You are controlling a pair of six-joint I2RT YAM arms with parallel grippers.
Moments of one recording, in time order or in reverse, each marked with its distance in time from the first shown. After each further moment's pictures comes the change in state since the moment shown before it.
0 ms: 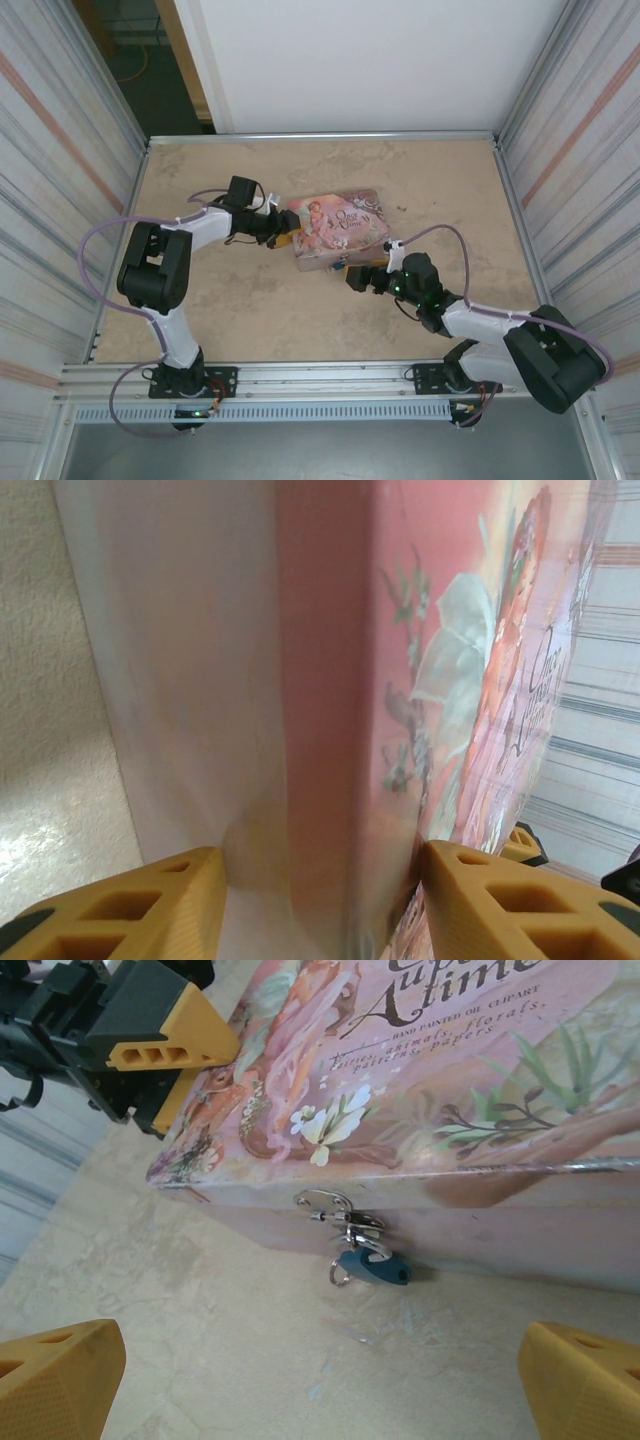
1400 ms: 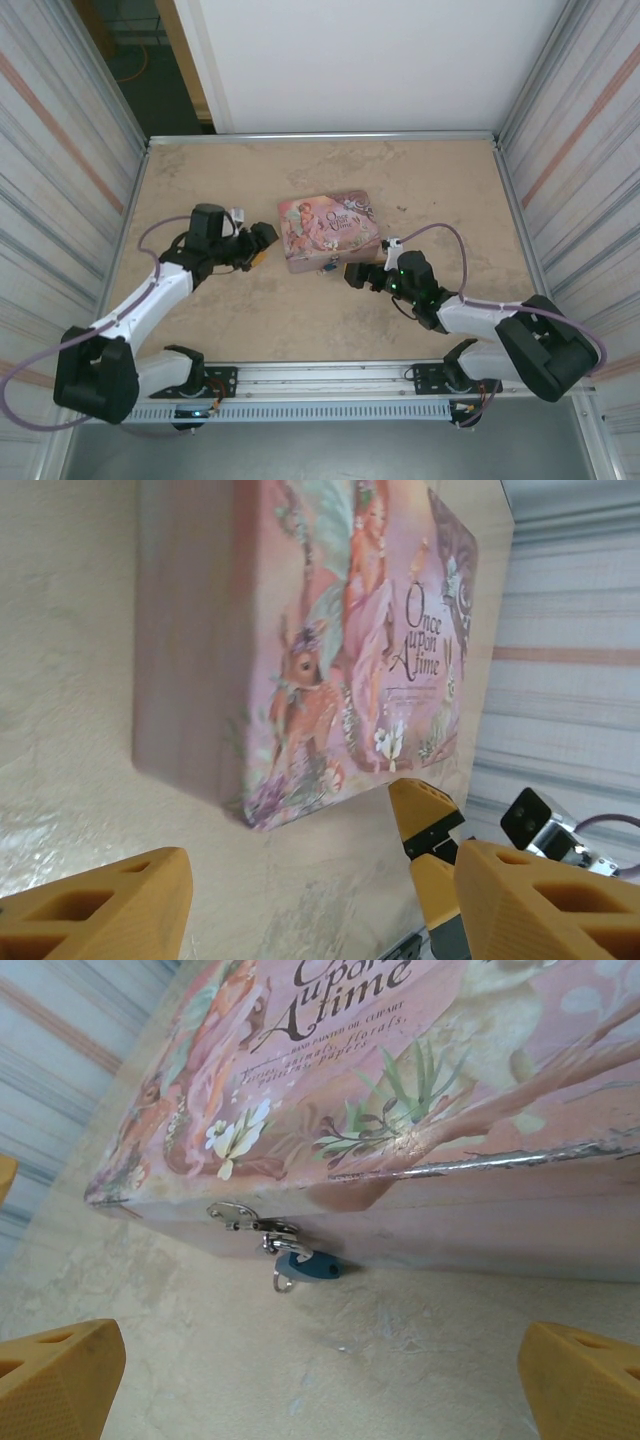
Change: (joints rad) left arm 0.001 -0.651 -0.375 -0.004 -0.212 -0.246; right arm 0.014 0.084 0.031 0.018 0.044 0.039
